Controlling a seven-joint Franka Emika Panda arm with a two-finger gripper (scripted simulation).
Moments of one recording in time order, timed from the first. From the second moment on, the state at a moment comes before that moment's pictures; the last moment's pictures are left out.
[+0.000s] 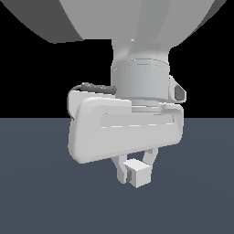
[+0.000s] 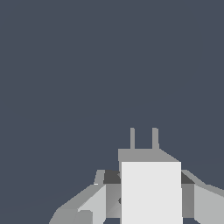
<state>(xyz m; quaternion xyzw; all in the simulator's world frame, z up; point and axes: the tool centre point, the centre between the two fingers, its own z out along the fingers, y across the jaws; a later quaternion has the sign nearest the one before) -0.111 -0.030 0.012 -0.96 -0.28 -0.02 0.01</state>
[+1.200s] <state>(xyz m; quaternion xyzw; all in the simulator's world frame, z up) -0.082 0.008 0.042 -0.98 -0.19 -0.02 0.01</state>
